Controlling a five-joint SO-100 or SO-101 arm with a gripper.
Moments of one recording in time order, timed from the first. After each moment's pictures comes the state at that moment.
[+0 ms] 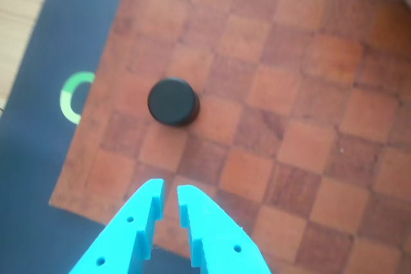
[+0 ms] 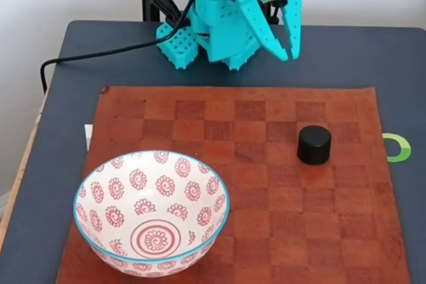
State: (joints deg) arm -30.8 167.9 153.4 78.1 105.2
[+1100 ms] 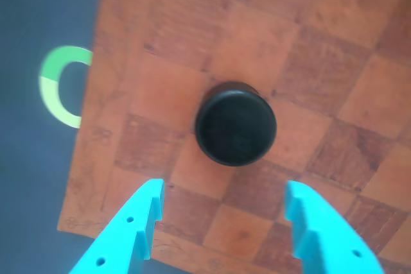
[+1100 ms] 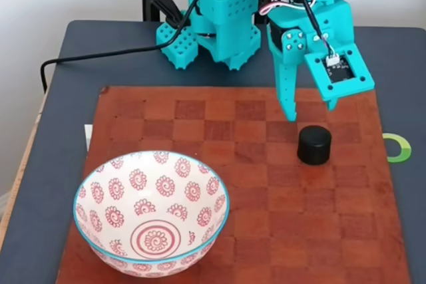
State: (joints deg) arm -40.6 123.0 141.3 59.1 111.7
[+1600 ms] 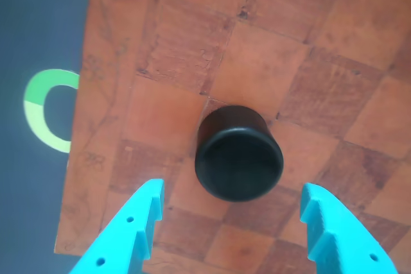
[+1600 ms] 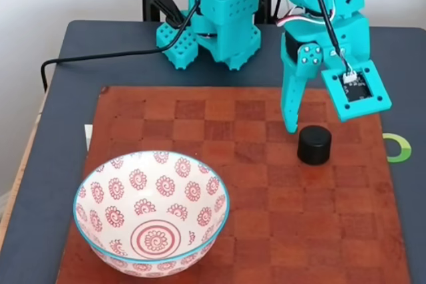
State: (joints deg) arm -40.1 108.9 133.2 59.0 111.9
